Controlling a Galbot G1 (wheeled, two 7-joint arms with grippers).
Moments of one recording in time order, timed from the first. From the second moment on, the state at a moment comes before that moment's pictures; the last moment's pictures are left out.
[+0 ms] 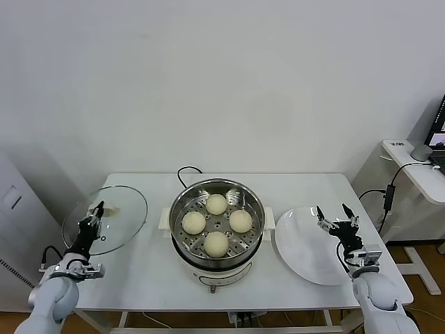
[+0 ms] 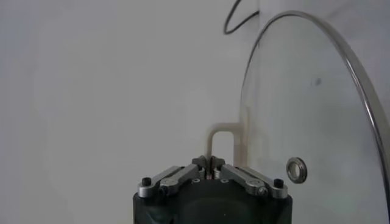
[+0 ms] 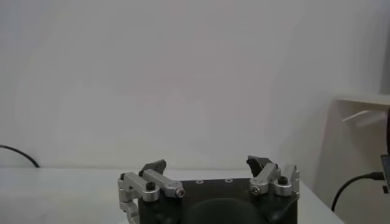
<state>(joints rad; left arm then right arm) 1.14 -1.09 -0.59 -1.49 1.12 -0.11 -0.21 -1.10 1.17 0.64 1.39 0.38 0.15 -0.19</state>
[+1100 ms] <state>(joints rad) 1.12 -1.06 -0.26 -2.02 1.27 0.43 0.19 -1.04 1.14 0.63 1.36 0.37 0.15 -0.19</state>
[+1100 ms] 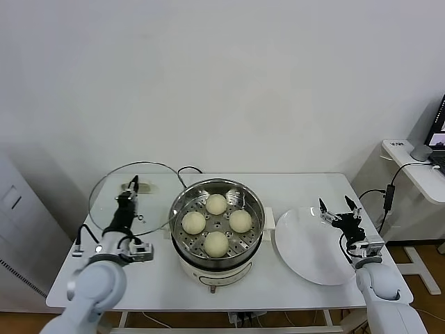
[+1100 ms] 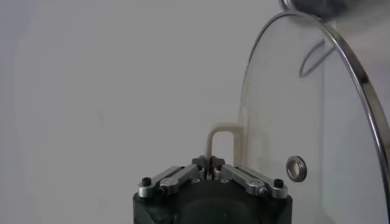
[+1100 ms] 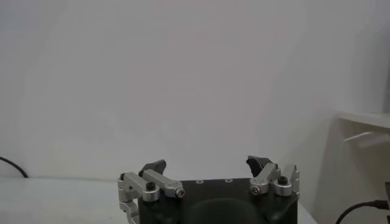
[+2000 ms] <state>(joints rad) 1.06 -1.26 0.01 -2.03 1.50 0.58 0.28 -1.04 1.15 0.64 1.33 0.37 0.16 -0.20</state>
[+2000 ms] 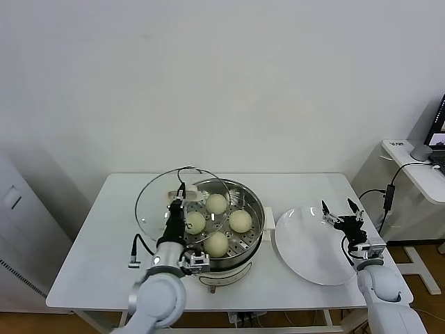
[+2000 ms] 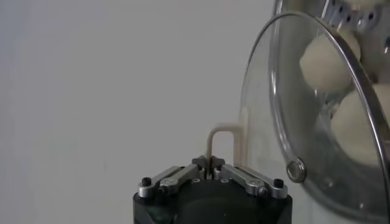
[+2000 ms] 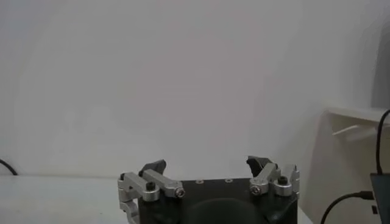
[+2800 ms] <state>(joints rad) 1.05 -1.36 0.11 -1.98 1.57 0.59 0.28 -1.05 1.15 0.64 1.32 0.37 0.17 -0.20</state>
